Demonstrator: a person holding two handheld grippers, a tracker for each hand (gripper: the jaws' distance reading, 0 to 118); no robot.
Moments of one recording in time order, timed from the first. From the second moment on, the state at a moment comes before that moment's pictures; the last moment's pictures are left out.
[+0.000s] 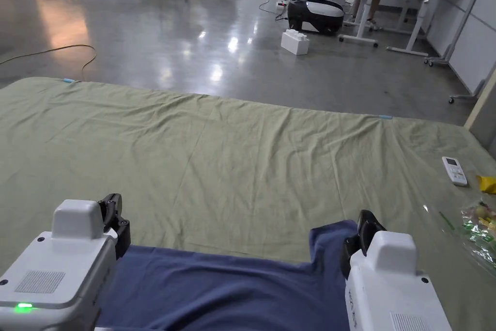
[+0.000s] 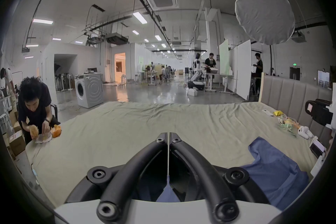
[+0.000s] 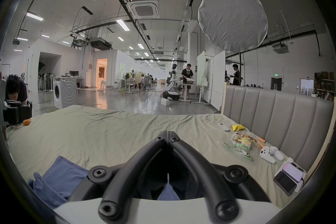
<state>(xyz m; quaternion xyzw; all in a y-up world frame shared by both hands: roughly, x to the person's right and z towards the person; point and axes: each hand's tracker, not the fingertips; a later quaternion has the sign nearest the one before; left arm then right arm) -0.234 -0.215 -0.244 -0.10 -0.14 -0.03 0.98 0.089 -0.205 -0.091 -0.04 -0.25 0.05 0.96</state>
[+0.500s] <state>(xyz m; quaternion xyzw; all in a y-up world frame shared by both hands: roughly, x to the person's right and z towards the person) -0.270 -0.304 -0.400 -0.39 -0.17 -0.03 0.91 0.110 -0.233 -0.104 -0.10 -0.25 0.07 0.96</state>
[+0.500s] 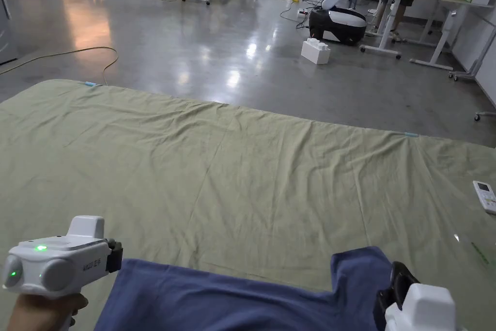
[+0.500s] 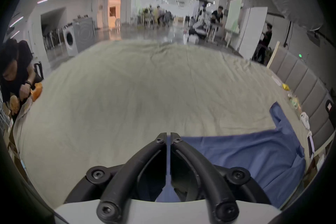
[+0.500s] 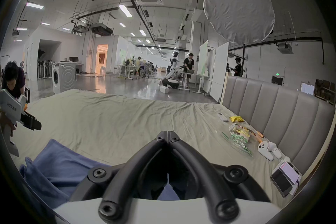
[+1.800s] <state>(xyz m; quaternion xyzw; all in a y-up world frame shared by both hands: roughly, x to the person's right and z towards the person) -0.230 -0.308 -0.396 -0.40 -0.19 -0.09 0.89 0.305 -0.333 -0.210 -0.45 -0.22 -0.06 0.87</state>
